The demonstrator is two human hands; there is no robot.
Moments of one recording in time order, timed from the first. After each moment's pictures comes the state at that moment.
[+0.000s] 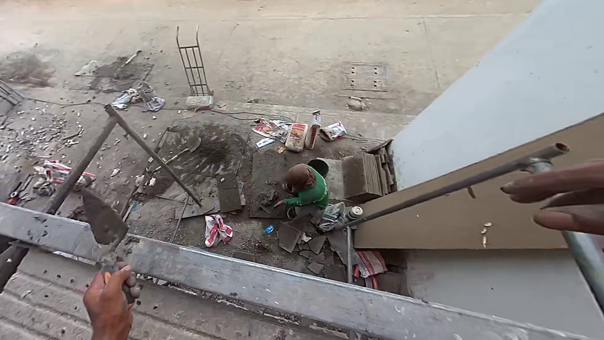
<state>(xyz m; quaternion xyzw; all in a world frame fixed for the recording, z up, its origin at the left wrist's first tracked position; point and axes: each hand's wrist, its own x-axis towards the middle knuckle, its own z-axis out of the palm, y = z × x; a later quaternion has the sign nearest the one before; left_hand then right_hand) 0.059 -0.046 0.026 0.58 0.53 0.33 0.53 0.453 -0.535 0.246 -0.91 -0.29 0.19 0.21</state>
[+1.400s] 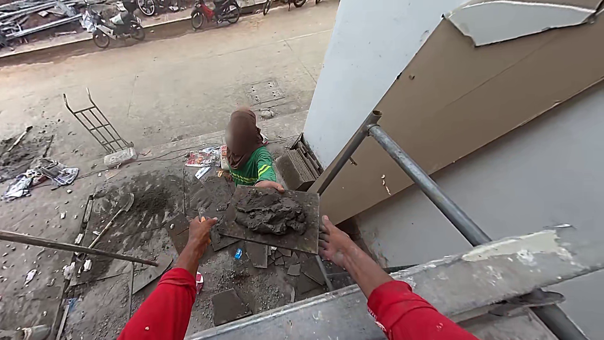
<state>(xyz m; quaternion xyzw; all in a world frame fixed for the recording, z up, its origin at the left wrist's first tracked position) 0.493 -0.255 -0.118 0.70 0.39 -0.06 0.60 0.480 -0.630 -0.095 -0.56 0.39 0.23 0.69</state>
